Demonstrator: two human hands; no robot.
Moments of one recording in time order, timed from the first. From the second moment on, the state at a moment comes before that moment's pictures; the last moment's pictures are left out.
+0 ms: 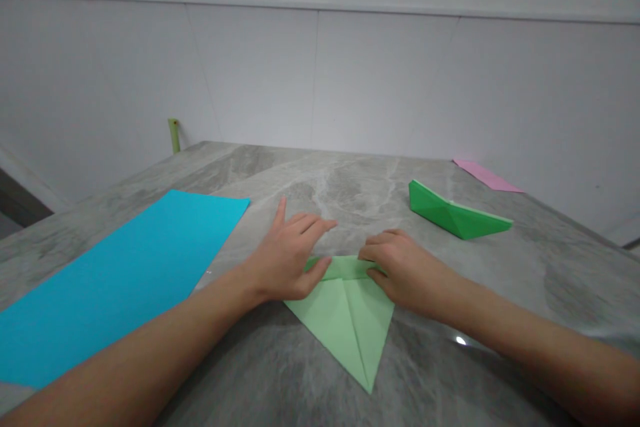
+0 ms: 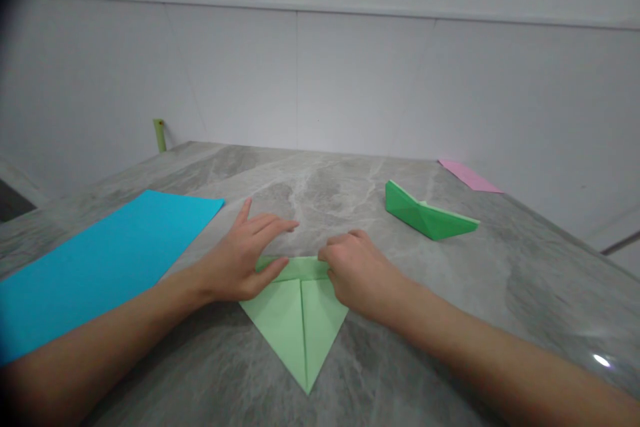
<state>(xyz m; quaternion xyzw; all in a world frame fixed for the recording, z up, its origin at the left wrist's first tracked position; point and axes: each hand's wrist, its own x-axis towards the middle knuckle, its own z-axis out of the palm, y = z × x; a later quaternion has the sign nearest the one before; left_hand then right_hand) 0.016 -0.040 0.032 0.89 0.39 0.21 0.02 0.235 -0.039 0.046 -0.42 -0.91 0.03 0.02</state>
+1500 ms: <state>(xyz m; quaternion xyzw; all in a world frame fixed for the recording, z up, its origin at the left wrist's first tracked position) 0.016 -0.036 0.028 0.93 0.37 0.07 0.01 0.222 -0.045 0.012 -0.34 -0.93 -0.08 0.13</state>
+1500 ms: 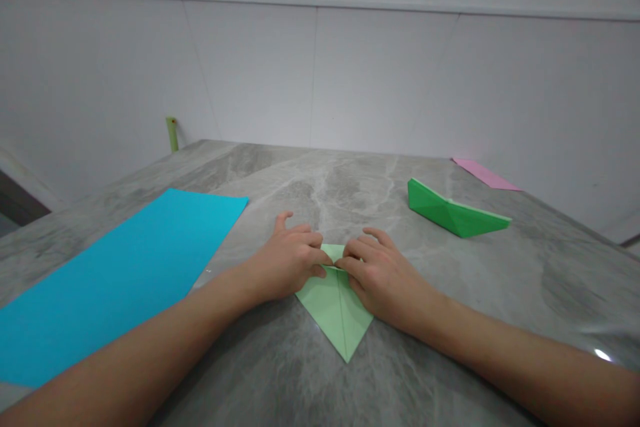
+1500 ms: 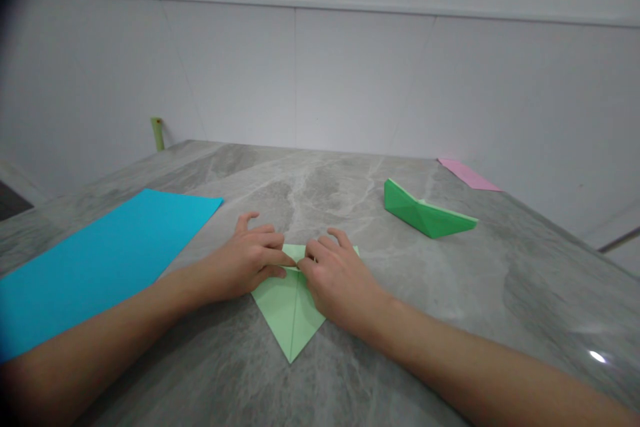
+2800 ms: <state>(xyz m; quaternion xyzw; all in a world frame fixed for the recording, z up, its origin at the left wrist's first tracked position) 0.019 -0.043 0.026 0.93 0.32 0.10 0.16 0.236 -0.003 0.002 -0.37 -0.89 -0.12 0.21</state>
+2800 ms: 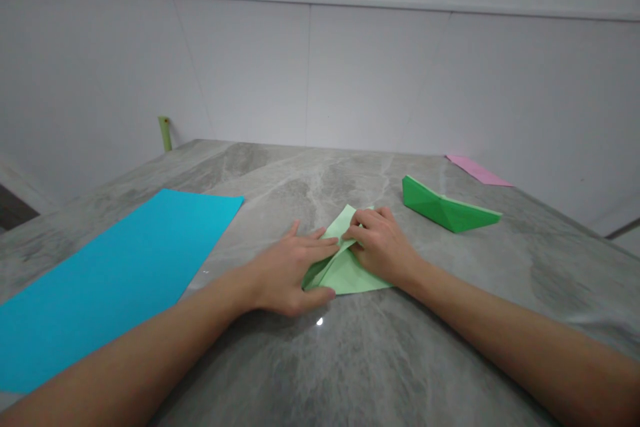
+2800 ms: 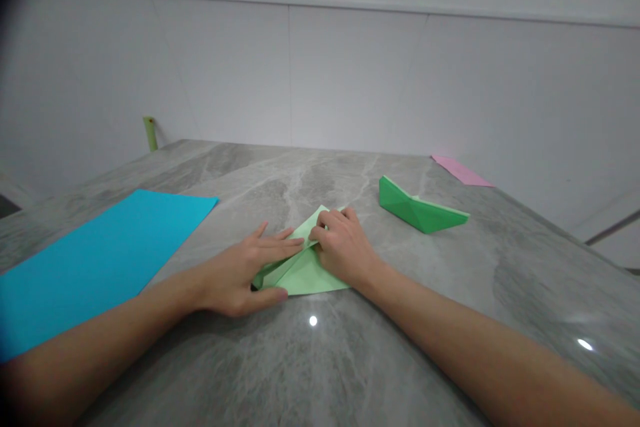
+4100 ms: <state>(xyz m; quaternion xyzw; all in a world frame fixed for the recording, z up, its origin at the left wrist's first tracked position) 0.027 -0.048 0.016 0.91 0.39 0.00 0.14 0.226 -0.003 -0.005 -0.56 -0.67 0.27 0.41</state>
